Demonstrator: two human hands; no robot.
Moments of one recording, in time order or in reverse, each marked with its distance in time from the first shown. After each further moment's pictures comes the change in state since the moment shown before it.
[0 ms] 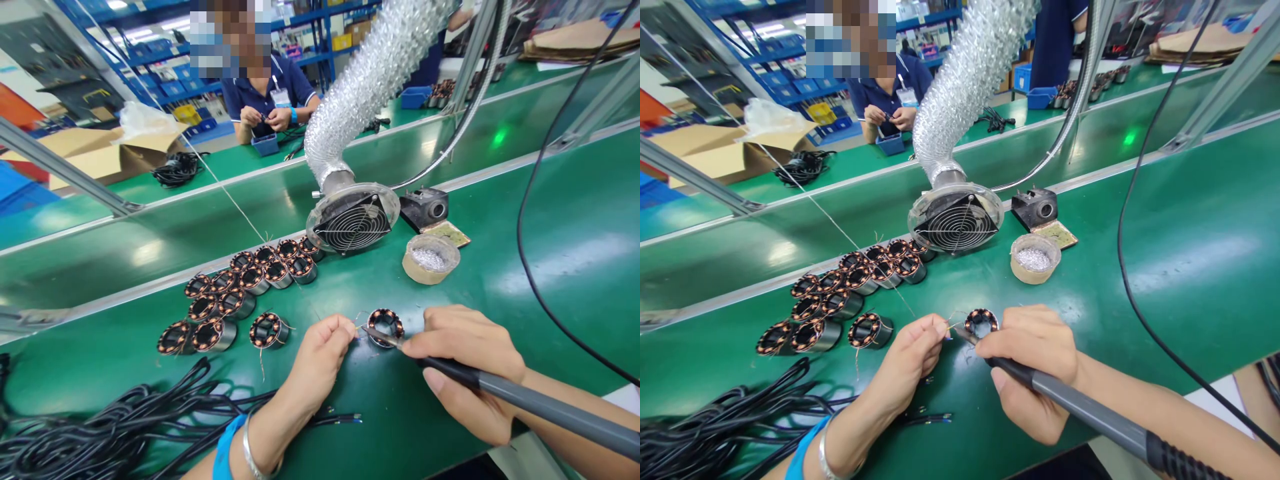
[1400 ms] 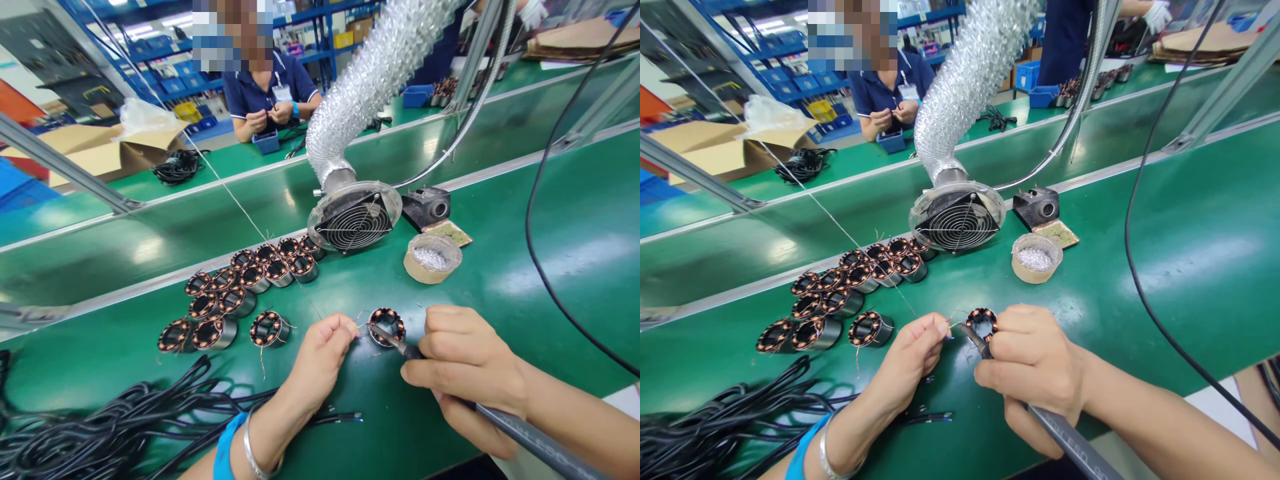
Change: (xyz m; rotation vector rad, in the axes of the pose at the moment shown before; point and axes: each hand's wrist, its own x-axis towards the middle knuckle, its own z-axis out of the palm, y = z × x) left_hand -0.001 0.000 0.001 0.000 -0.002 -0.007; right_hand 0.008 0.003 -0.005 -0.133 -0.194 -0.244
